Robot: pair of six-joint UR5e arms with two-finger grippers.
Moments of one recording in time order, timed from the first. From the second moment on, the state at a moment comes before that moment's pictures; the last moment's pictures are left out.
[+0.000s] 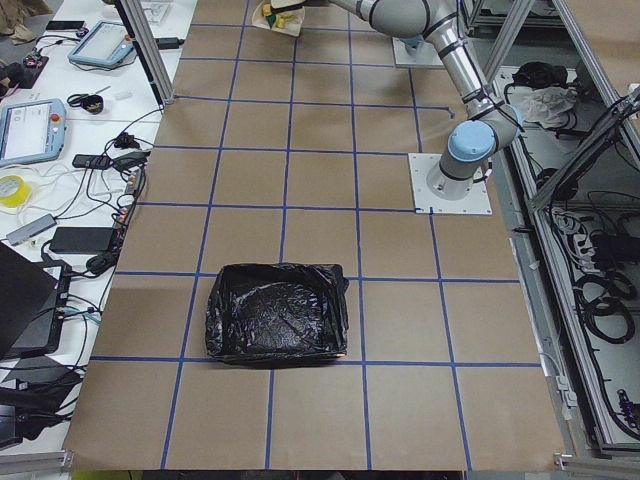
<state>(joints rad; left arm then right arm) -2.50 -2.62 -0.65 -0.91 1.30 -1.39 0.97 -1.06 1.58 -2.07 -1.76 -1.79</state>
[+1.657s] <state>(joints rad) -2.57 -2.62 -0.73 -0.79 1.28 -1.65 0.97 -1.05 1.58 -2.07 -1.76 -1.77</state>
